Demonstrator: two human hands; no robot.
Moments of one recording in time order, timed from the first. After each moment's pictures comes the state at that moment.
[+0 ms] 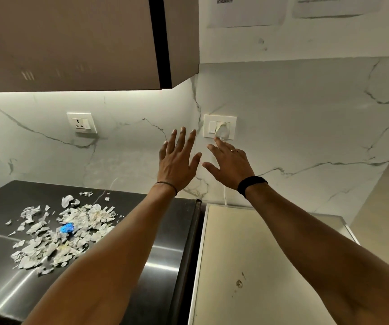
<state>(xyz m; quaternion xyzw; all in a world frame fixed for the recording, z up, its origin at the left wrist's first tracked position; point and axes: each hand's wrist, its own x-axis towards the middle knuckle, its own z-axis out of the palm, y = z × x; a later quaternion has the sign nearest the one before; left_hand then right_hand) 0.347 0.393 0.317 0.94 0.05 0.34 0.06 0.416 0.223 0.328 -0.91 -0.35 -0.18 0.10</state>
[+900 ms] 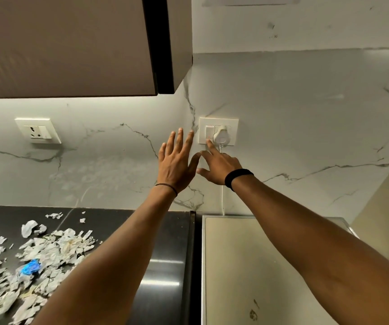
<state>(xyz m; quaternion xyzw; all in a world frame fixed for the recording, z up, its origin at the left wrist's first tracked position) 0.462 0.447 0.294 0.95 0.02 0.30 0.10 0.513 0.297 0.311 -0.95 -0.30 -0.09 0.06</state>
